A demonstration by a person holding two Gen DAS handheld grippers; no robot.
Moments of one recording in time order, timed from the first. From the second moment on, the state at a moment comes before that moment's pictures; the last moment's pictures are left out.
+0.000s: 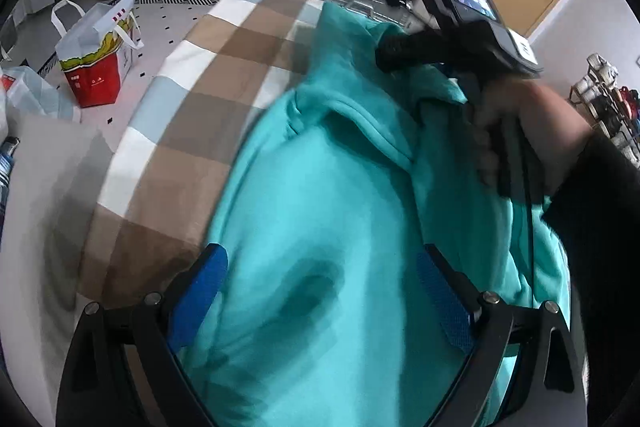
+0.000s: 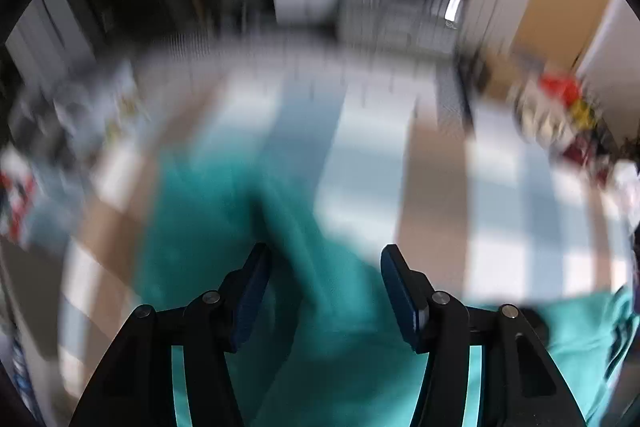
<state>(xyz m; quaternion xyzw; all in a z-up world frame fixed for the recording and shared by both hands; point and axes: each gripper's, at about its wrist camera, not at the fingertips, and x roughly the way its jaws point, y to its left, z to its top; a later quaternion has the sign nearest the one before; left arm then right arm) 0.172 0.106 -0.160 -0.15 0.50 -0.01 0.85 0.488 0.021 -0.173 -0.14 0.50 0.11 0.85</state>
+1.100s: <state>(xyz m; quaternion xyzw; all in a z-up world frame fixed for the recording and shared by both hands) -0.036 0.115 -0.174 -0.06 0.54 -0.04 0.84 -0.035 -0.283 -0.107 0.20 0.17 0.14 0.95</state>
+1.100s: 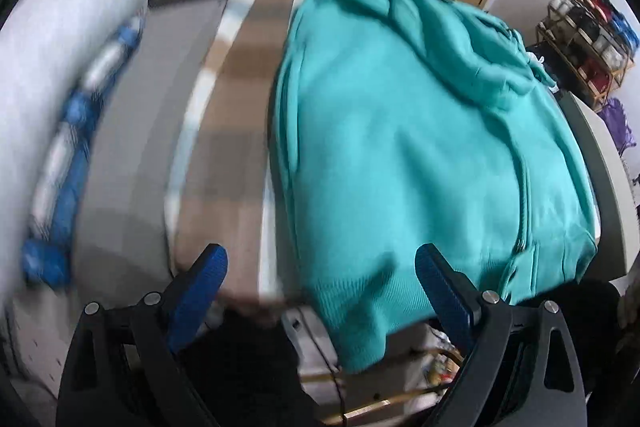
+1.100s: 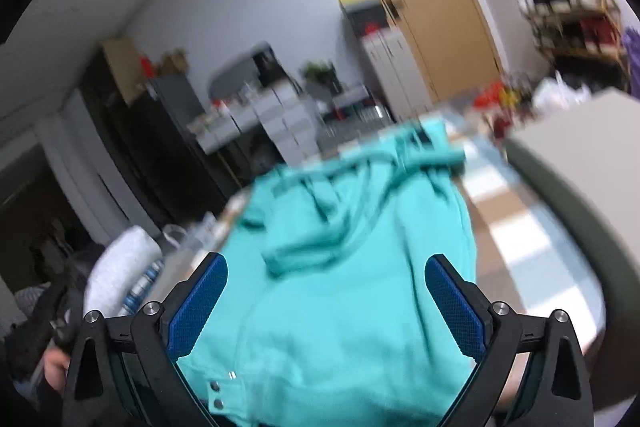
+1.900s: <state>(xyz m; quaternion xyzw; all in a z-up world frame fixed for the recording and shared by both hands) -0.050 0.075 -0.199 0.11 0.54 -0.06 0.83 0.021 -0.318 -0.160 0.19 0.46 0.11 0.86</state>
